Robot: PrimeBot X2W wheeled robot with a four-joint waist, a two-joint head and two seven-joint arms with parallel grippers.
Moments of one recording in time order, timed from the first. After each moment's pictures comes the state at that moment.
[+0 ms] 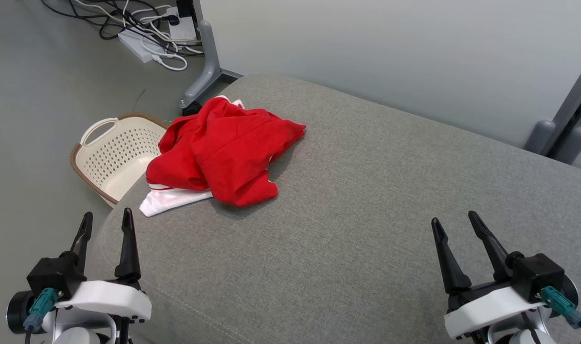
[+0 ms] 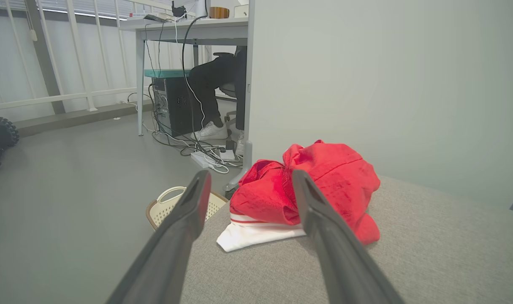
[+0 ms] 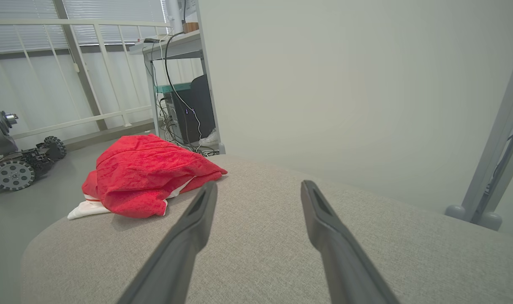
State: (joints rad) left arm -0.11 0.14 -0.01 0.27 -0.29 0.03 -0.23; right arm -0.07 -0.07 0.13 0.17 0.18 0.13 -0.21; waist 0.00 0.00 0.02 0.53
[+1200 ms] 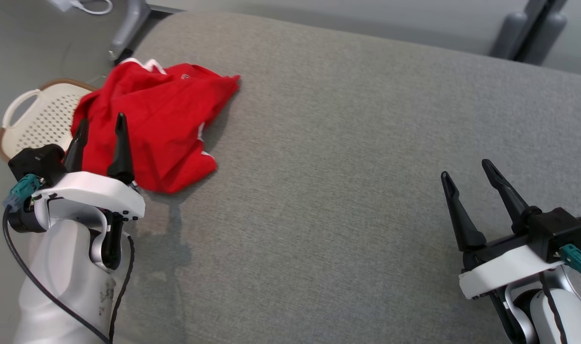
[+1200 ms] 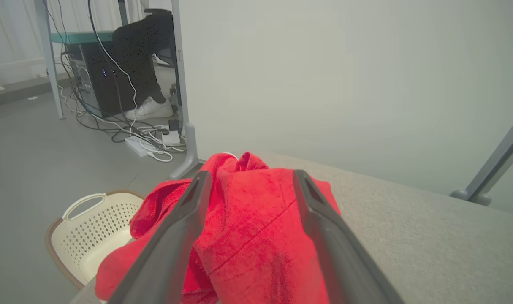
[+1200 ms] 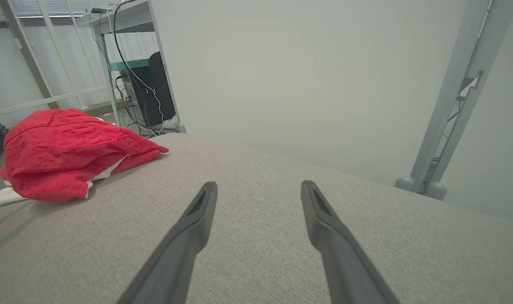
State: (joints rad) left arm -0.56 0.14 -0.02 0.63 -0.38 -0.06 -0.22; right arm -0.17 -0.16 0.14 0.04 0.15 0.13 -0.11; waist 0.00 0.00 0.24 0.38
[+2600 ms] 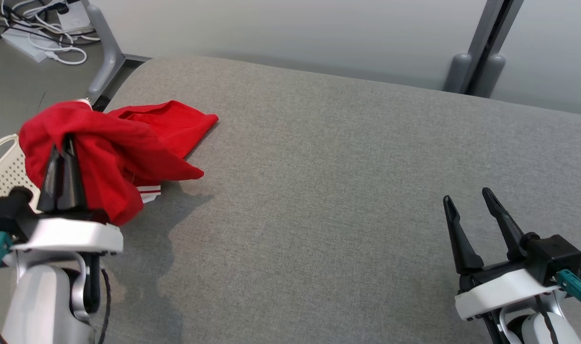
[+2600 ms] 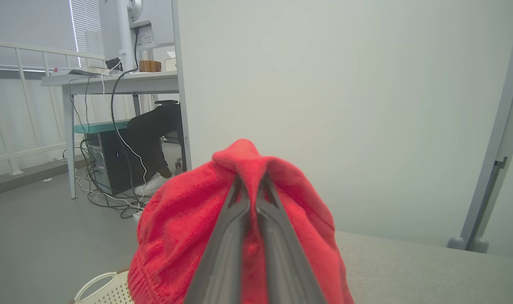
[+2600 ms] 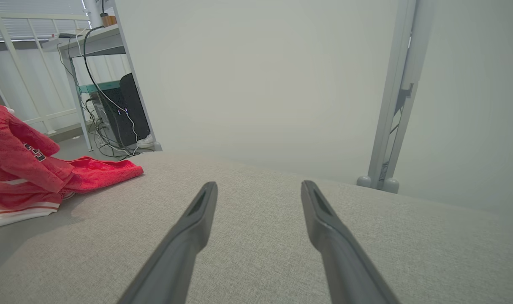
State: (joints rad) left arm -0.34 0.18 0.06 0.28 -0.27 0.00 -0.26; right arm -0.11 -0.10 0.10 0.11 0.17 0.13 -0.18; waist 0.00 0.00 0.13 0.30
